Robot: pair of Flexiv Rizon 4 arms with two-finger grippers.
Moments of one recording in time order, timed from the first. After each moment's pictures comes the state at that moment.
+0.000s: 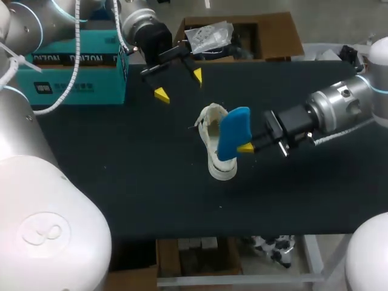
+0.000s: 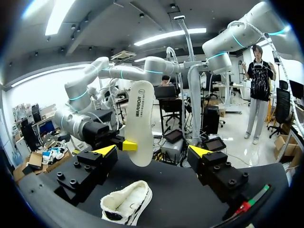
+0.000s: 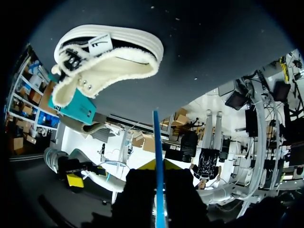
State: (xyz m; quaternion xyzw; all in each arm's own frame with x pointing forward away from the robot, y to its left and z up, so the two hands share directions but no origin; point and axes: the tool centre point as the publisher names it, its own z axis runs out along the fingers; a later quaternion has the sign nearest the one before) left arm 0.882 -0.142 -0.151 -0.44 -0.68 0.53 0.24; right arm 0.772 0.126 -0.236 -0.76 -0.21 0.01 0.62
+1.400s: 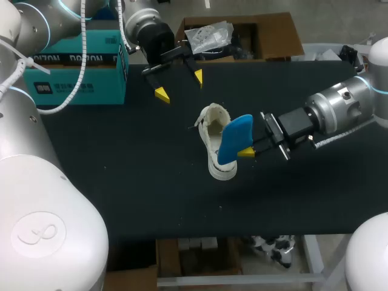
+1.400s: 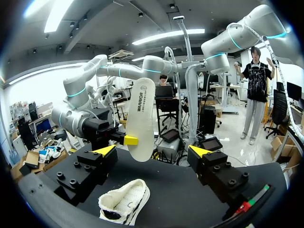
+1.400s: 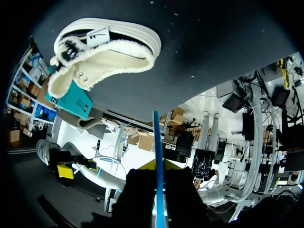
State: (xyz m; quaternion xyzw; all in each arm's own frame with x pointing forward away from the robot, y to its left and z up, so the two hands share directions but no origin) left arm 0.885 -0.141 -0.155 -0.44 -0.68 0.52 0.26; right arm 0.759 0.126 -0.234 -0.75 -0.24 0.01 0.62
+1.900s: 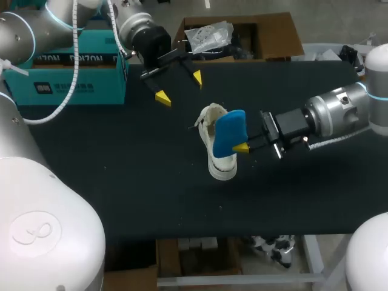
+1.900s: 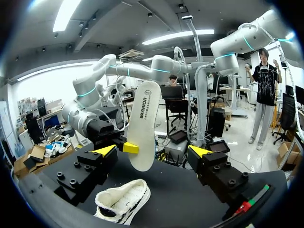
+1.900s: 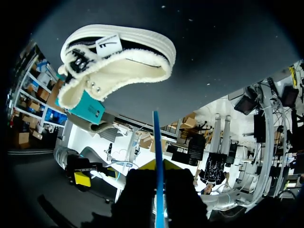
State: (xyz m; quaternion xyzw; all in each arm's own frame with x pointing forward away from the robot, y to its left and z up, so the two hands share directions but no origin) left arm 0.876 -0.139 -0.160 -0.40 -0.70 0.54 0.23; right arm 0.788 0.135 -0.245 -0.76 -0.20 -0.04 0.62
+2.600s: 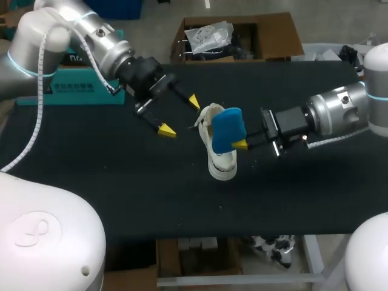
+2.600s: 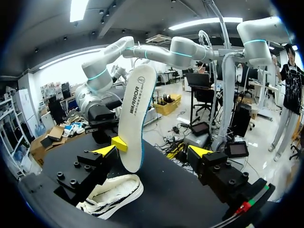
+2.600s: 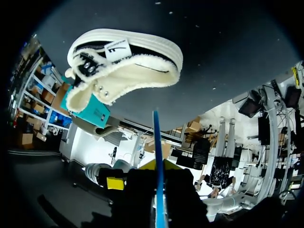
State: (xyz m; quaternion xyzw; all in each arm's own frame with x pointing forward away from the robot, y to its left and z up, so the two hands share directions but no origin) left arm 0.813 -0.143 -0.186 -0.31 -0.79 0.52 0.12; right arm 0.799 0.136 -0.246 -0.77 -0.18 -0.06 0.61
